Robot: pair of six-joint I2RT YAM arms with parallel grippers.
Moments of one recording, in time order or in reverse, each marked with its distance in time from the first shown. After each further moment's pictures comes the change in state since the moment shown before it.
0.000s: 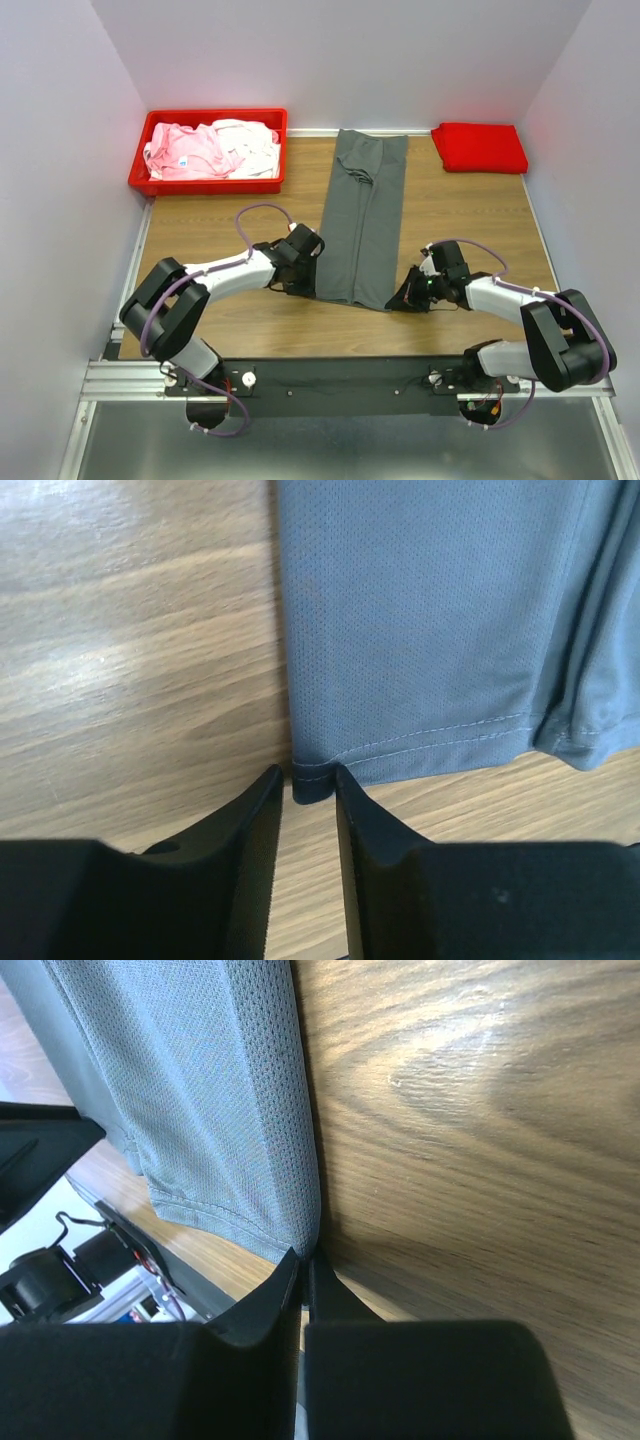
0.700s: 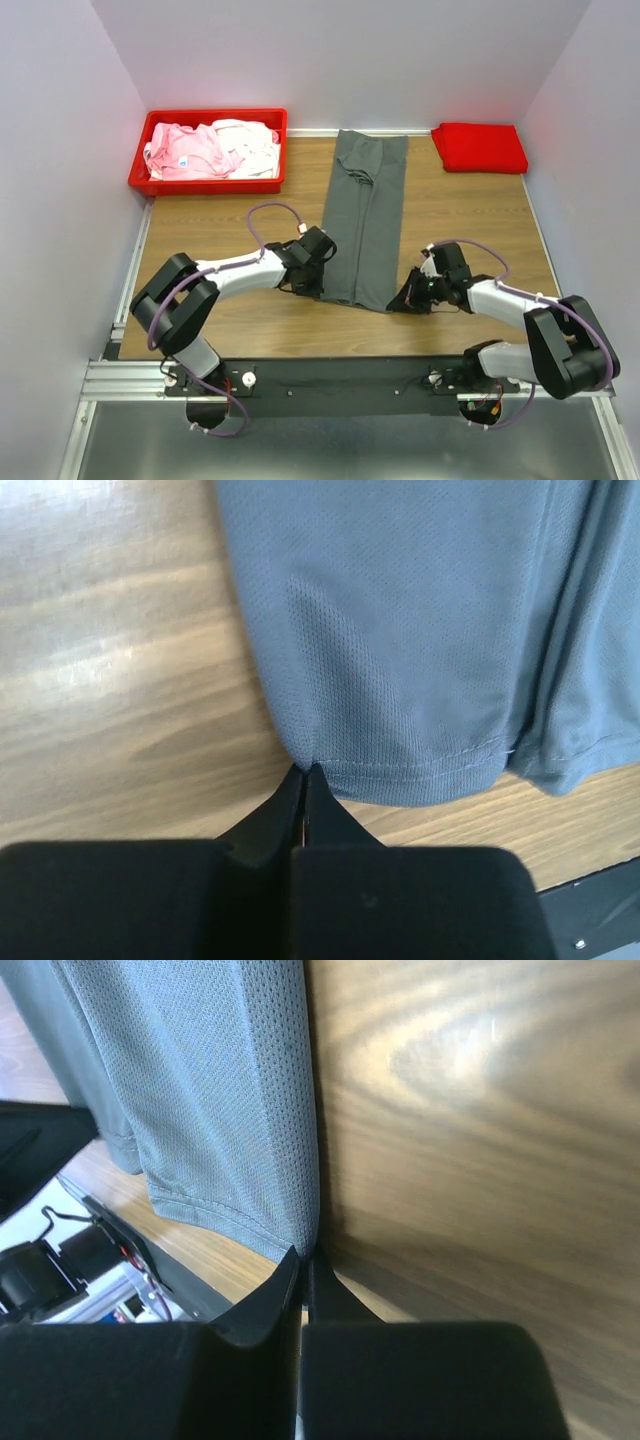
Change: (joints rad) left arm -0.060 0.069 0.066 -0.021 -0.044 -0.045; right arm 0.002 -0.027 -0.012 -0.002 0.006 -0.027
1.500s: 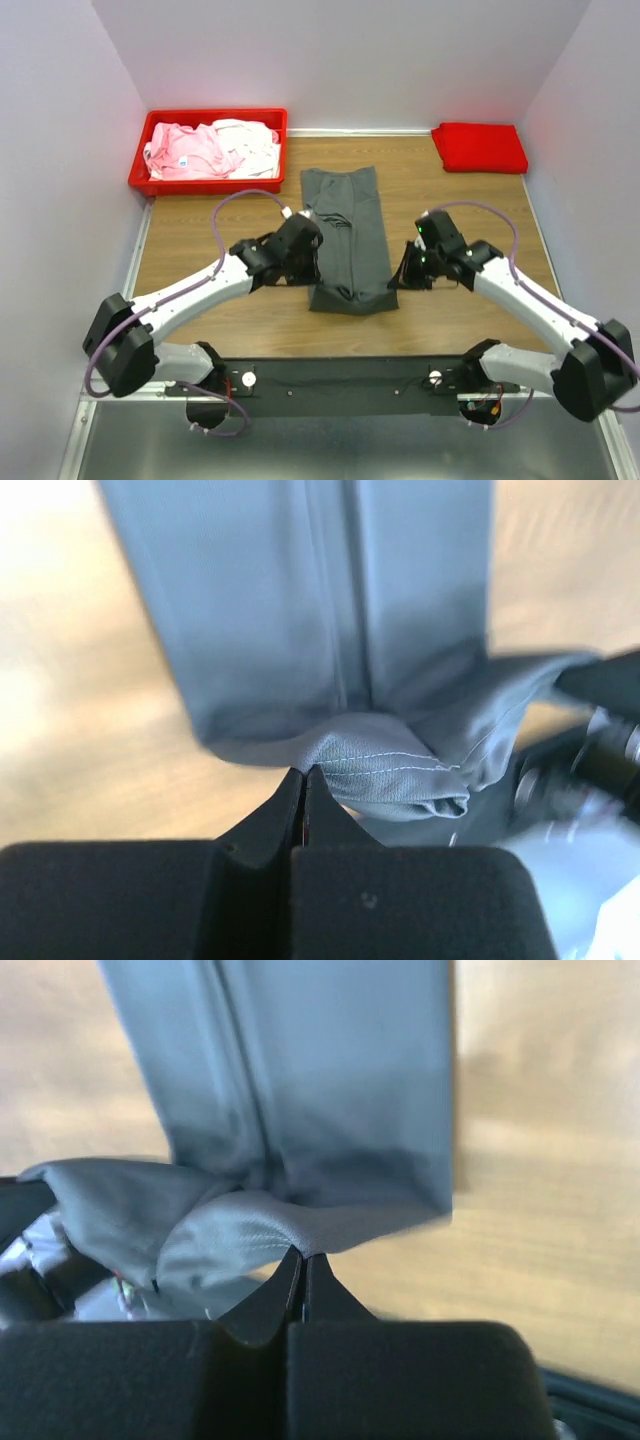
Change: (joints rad) left arm -0.056 -0.340 0.034 -0.166 0.019 -0.142; right arm 0.206 -0.177 0.395 -0.574 0.300 0.041
